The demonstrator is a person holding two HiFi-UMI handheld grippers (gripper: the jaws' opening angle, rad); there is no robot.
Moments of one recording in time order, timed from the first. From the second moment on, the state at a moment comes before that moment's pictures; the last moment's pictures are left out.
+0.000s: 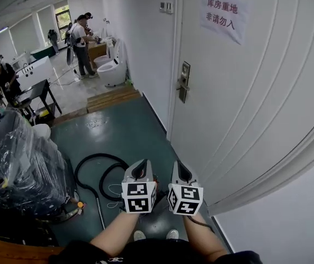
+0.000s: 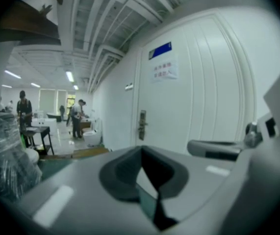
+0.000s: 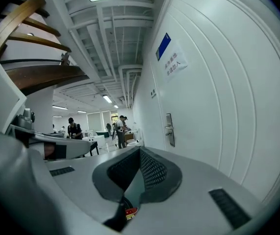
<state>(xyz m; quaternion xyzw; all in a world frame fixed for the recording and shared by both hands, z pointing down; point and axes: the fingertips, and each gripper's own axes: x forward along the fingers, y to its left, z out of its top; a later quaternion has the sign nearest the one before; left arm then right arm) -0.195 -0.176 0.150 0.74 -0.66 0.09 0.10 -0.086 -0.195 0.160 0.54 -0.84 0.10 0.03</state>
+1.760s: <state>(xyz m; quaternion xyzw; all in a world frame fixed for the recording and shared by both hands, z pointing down) -0.211 -0.170 0.130 0.78 -0.62 0.06 0.09 -0.128 -0.189 0.134 0.55 -0.83 0.06 0.03</state>
